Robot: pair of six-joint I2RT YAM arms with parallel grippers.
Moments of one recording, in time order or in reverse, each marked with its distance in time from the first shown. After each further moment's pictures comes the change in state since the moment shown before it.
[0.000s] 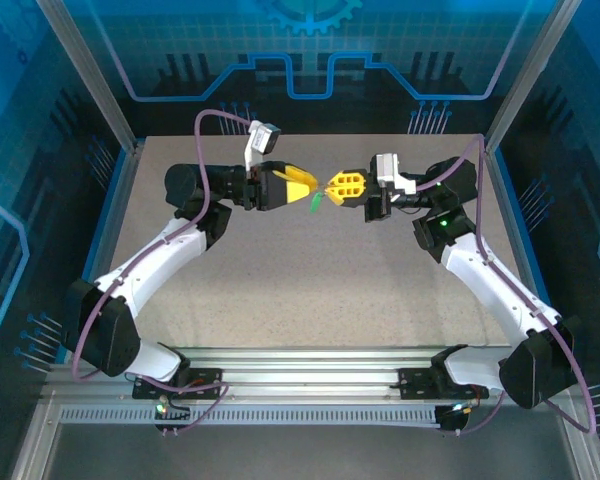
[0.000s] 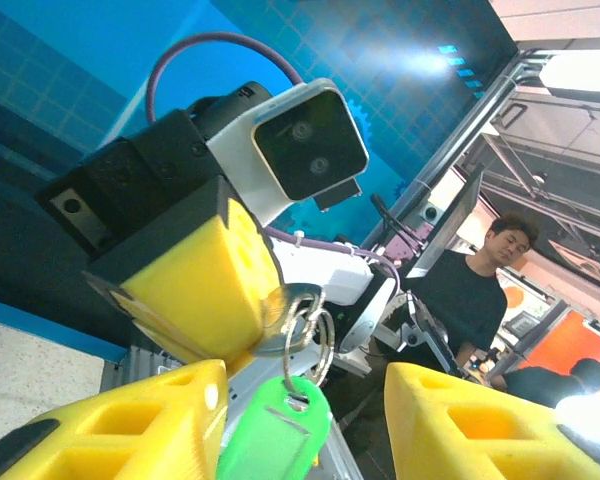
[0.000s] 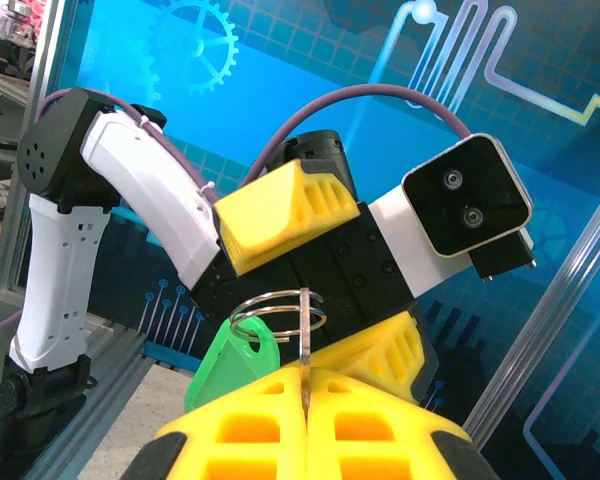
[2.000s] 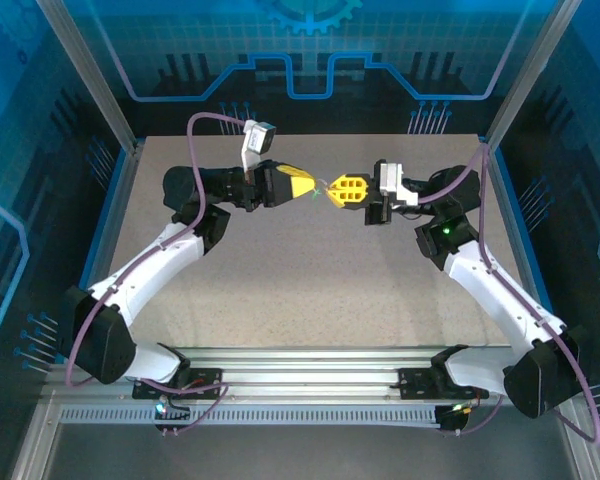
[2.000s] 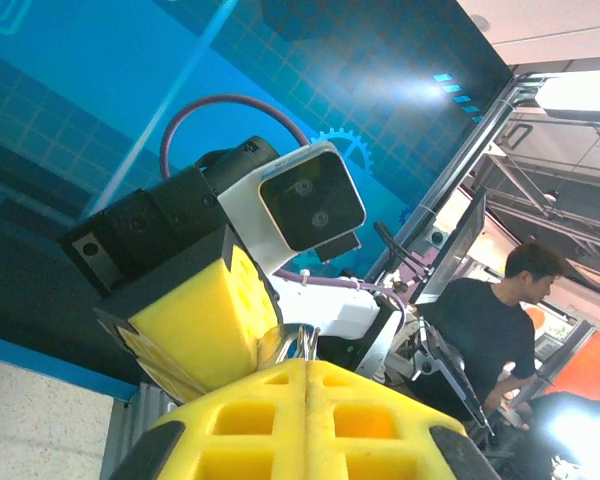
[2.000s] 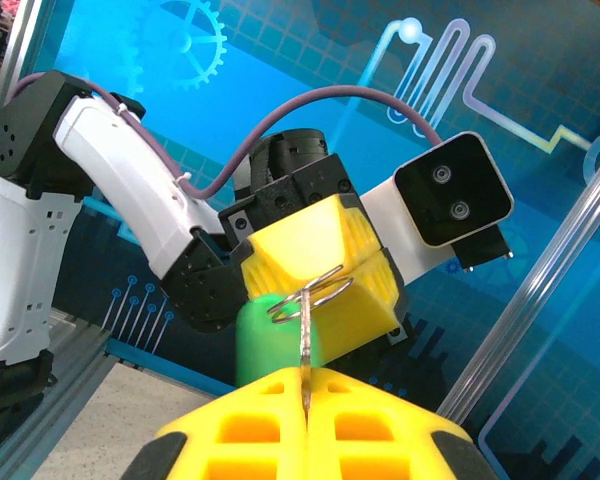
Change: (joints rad) left arm -0.014 -0.044 -0.018 -0.055 -0.096 0.084; right arm 0.013 -0.053 -0.048 0.009 0.060 -0.079
